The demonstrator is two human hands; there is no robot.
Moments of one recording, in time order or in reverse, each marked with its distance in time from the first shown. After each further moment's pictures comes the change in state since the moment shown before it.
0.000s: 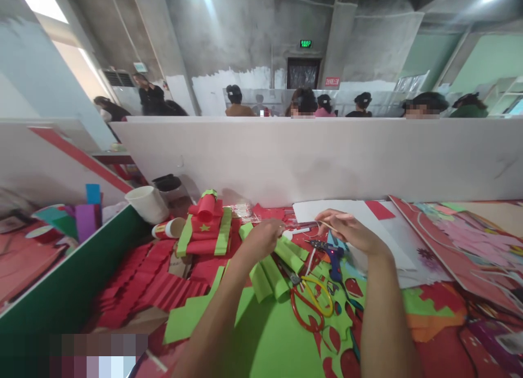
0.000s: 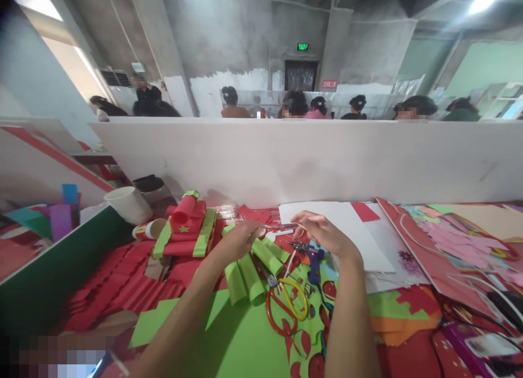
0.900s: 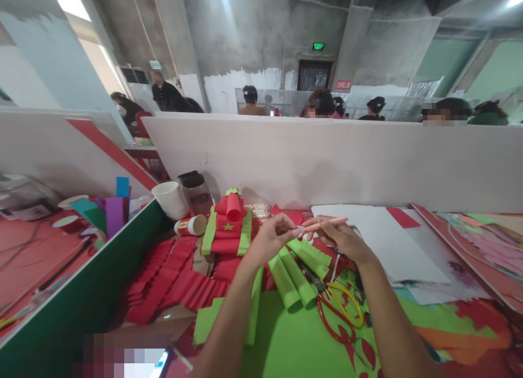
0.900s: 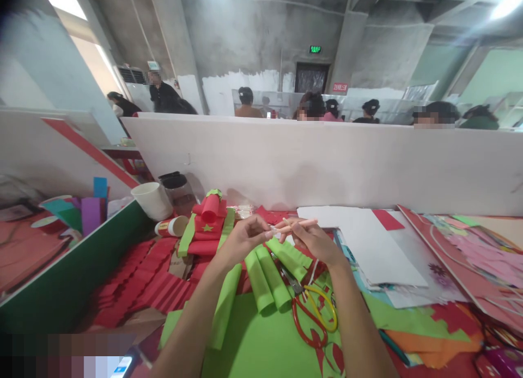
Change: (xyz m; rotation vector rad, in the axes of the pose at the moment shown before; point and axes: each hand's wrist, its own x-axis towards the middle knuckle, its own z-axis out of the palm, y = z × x) left_hand -0.030 -0.003 -0.050 -1.030 0.090 -0.198; right_hand 0.046 -0.027 0.089 0.141 -0.050 -0.102
